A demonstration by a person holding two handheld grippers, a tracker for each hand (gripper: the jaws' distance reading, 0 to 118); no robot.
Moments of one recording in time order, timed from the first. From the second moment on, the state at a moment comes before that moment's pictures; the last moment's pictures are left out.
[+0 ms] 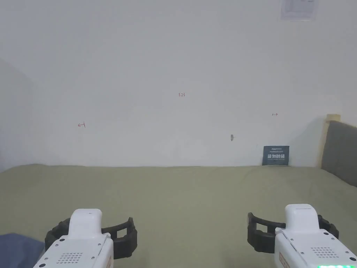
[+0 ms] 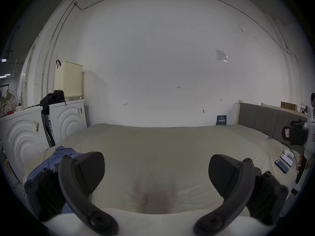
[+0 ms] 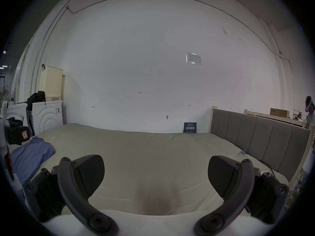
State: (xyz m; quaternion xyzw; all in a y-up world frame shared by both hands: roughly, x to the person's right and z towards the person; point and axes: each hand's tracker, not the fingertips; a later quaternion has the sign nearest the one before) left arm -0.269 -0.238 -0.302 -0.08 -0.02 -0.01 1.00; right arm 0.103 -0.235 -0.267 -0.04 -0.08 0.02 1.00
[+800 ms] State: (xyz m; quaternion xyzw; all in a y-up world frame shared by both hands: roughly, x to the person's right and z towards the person) left arm -0.266 -0.238 -0.303 -0.07 -0.01 0.00 1.00; right arm 0.107 -0.236 -0.266 -0.04 -0.07 0.02 1.00
